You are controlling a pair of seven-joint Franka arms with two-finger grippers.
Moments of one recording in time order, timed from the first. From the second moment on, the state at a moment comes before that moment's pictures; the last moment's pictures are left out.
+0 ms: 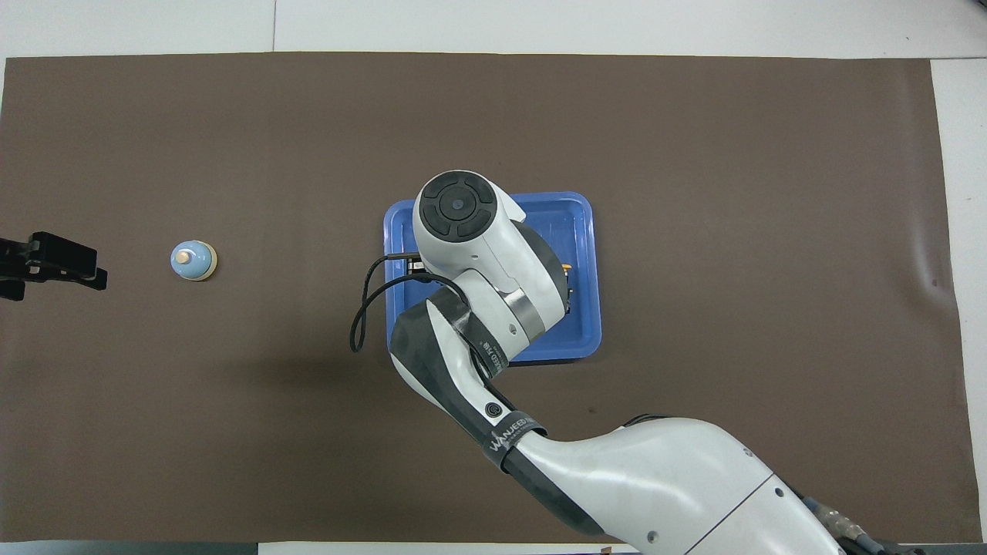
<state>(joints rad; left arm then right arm) 0.08 -0.02 -0.05 -1.68 -0.04 1.50 0.00 0.62 0.60 0.05 -1.43 0.07 2.02 0.64</state>
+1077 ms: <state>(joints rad) 0.08 -0.02 -0.05 -1.68 -0.04 1.50 0.00 0.66 0.65 0.05 -1.47 0.08 2.12 0.80</state>
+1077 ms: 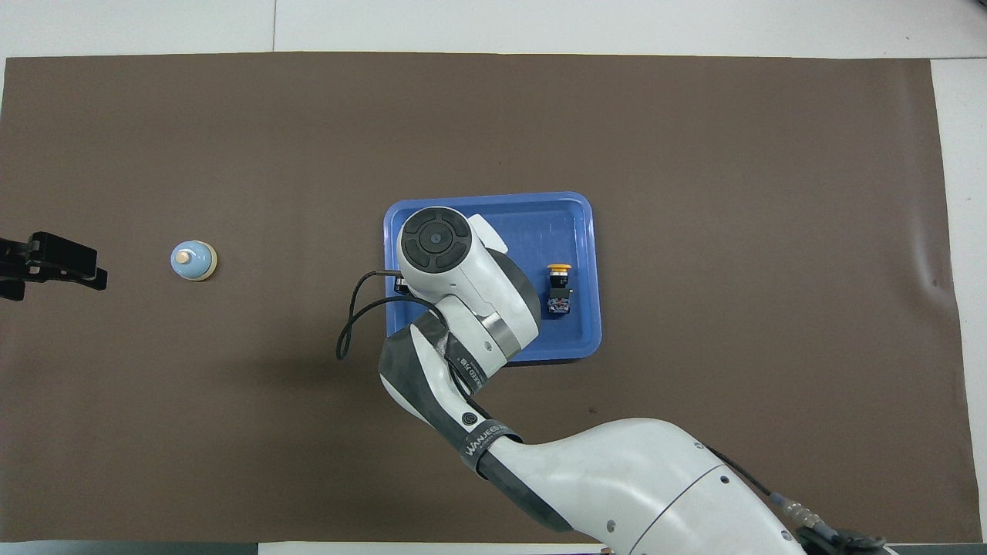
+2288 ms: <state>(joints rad) 0.08 -0.02 -0.05 -1.68 -0.04 1.50 0.00 0.44 0.33 0.02 -1.46 0.06 1.81 0.47</state>
